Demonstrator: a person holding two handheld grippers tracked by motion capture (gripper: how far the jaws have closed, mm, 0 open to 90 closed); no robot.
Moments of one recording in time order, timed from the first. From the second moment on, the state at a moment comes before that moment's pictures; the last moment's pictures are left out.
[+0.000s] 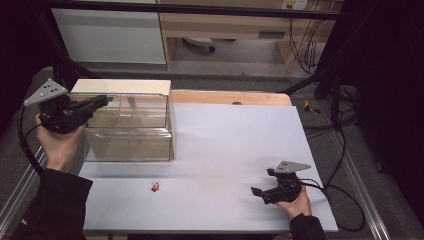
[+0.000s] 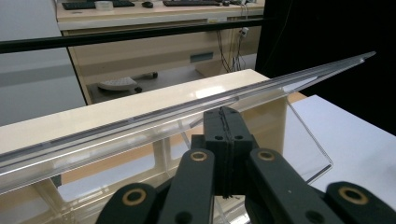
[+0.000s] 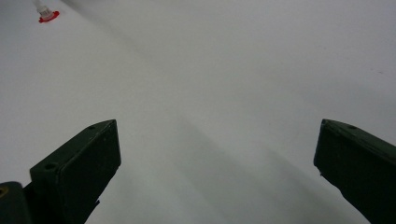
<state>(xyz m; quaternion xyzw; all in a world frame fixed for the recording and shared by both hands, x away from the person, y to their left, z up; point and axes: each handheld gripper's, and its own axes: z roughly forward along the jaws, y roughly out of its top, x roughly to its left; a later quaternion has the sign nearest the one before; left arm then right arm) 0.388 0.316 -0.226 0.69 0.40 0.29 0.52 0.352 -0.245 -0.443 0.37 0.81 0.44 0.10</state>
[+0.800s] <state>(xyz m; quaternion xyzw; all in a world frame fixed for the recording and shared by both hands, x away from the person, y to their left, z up) 0.391 0.313 -0.225 0.70 0.40 0.29 0.52 0.360 -0.184 -0.432 0.33 0.83 0.44 0.08</state>
